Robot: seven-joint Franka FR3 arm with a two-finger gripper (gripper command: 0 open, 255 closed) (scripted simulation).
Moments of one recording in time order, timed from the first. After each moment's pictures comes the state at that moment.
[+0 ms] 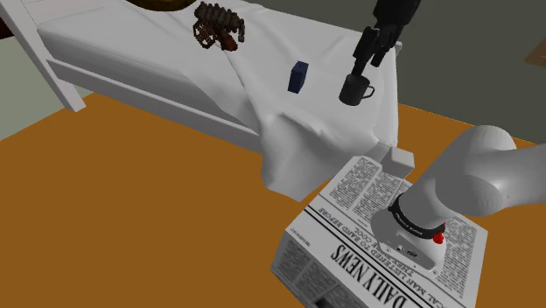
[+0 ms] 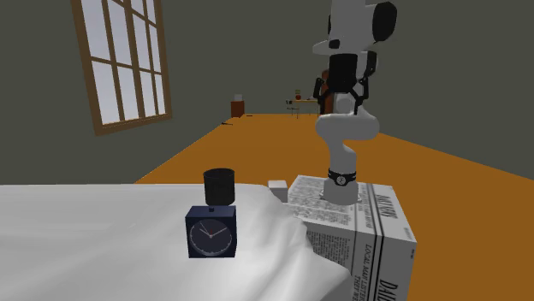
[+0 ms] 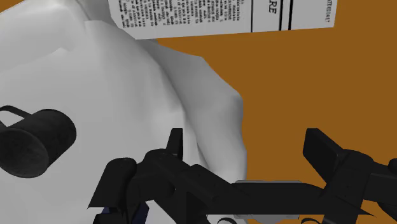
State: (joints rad) arm -0.02 -0.83 -0.02 -2.45 -0.03 1.65 0.02
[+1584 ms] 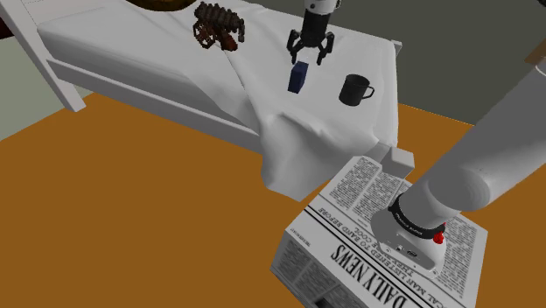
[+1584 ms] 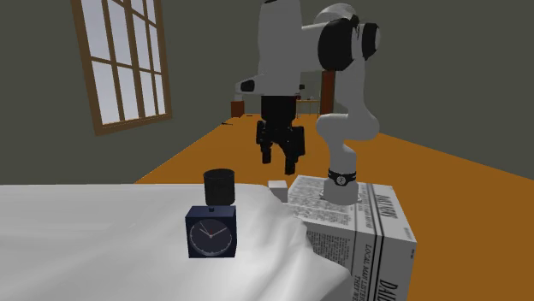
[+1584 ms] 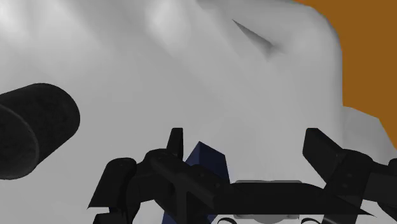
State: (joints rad) arm -0.18 0.01 -0.06 -1.99 -0.01 2.00 0.42
